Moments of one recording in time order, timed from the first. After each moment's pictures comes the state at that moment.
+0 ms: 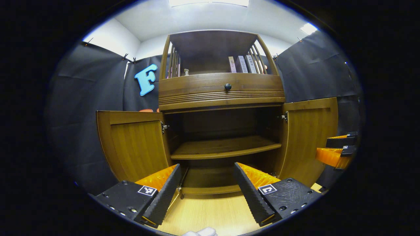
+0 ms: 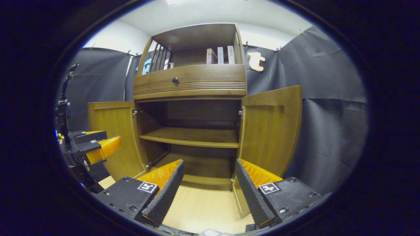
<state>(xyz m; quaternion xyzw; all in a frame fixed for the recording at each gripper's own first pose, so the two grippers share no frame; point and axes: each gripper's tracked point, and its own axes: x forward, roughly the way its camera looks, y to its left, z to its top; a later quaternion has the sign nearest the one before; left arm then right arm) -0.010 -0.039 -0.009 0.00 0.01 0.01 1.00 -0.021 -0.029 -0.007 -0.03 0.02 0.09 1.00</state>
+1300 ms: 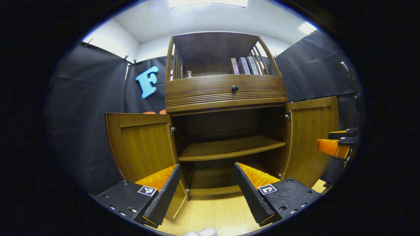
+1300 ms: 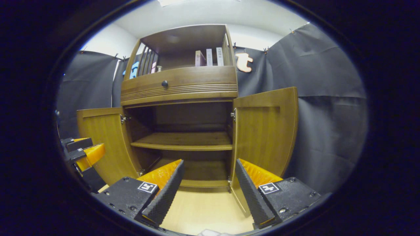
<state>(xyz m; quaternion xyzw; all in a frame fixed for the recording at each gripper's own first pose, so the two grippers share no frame) -0.015 -0.007 -0.008 0.02 0.01 0.00 1.00 -0.012 -0.019 -0.002 0.00 0.01 0.04 1.00</state>
